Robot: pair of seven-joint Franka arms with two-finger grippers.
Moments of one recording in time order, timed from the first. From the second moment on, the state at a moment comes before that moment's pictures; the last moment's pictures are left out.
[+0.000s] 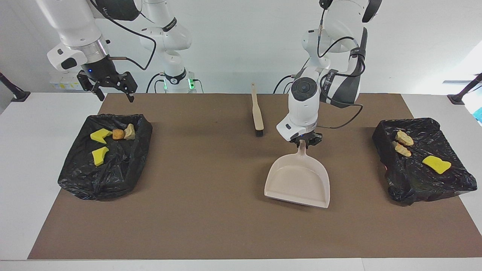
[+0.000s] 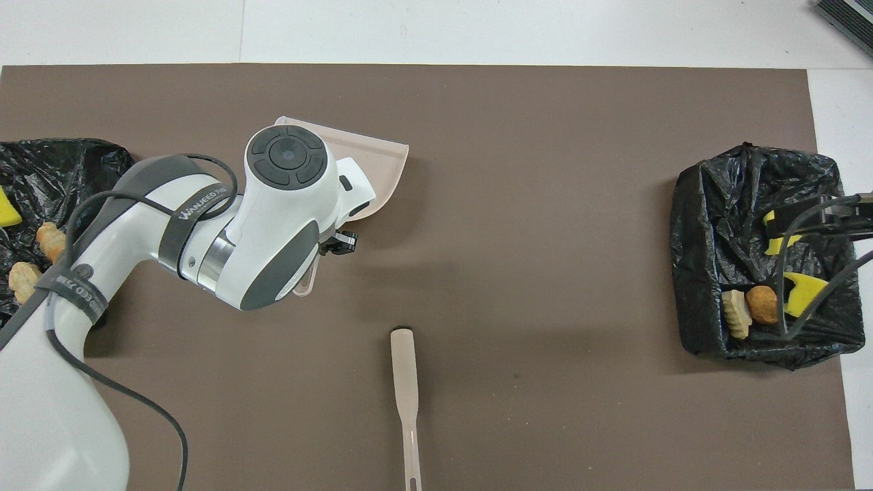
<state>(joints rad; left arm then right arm) -0.13 0.33 -0.41 -1.70 0.23 1.87 -0.35 -0.01 -0.03 -0.04 -1.60 -0.02 1.57 0.01</state>
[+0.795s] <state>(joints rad) -0.23 0.54 -0.45 -1.52 0.21 1.94 -0.66 -0.01 -0.03 -0.04 -1.60 -0.02 1.57 0.01</state>
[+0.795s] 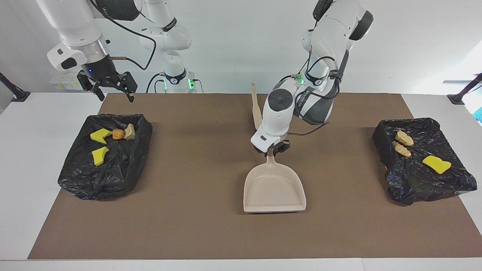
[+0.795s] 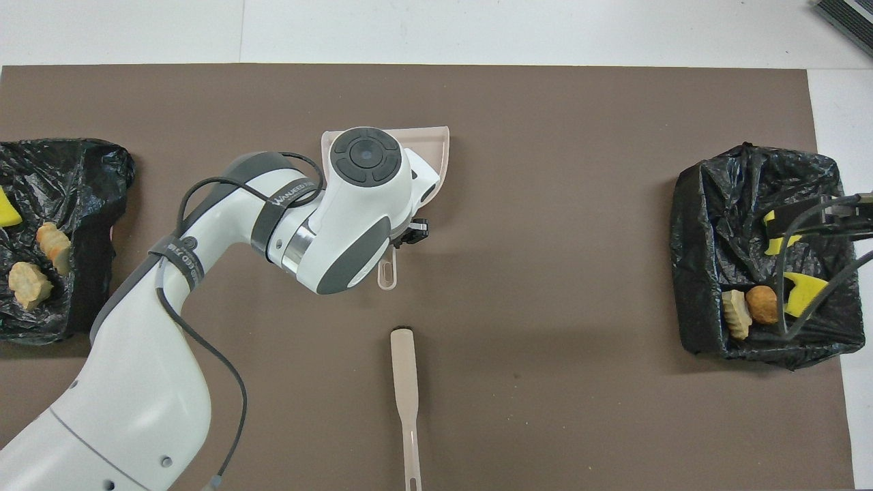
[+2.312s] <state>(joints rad) -0.23 0.58 -0.44 -1.47 0.23 1.97 -0.67 -0.01 -0.03 -0.04 -1.60 -0.02 1.57 0.01</state>
